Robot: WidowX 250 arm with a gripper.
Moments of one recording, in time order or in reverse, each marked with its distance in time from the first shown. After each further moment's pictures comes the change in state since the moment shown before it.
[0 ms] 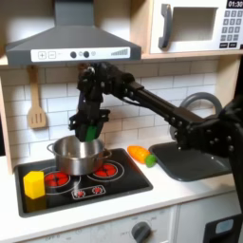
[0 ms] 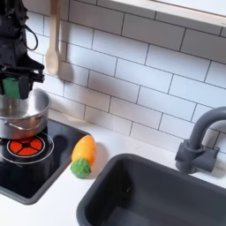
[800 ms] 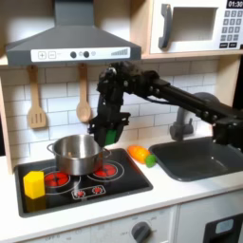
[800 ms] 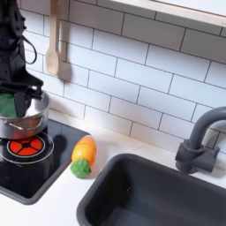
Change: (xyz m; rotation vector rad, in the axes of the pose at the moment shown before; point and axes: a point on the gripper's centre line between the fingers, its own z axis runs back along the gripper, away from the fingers) arm -0.047 -0.016 0.021 -0.008 0.018 -0.029
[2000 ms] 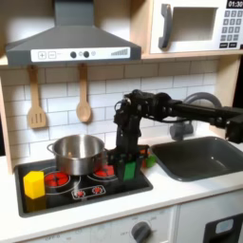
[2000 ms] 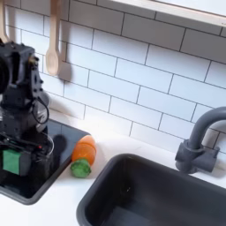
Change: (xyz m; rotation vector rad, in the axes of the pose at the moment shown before) arm -0.067 -0.020 -0.049 0.016 0.207 -0.121
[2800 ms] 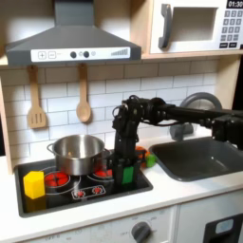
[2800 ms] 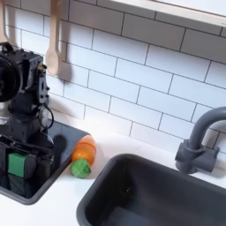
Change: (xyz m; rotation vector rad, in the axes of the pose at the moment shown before) arm 0.011 -0.004 -0.023 0.026 0.051 0.009
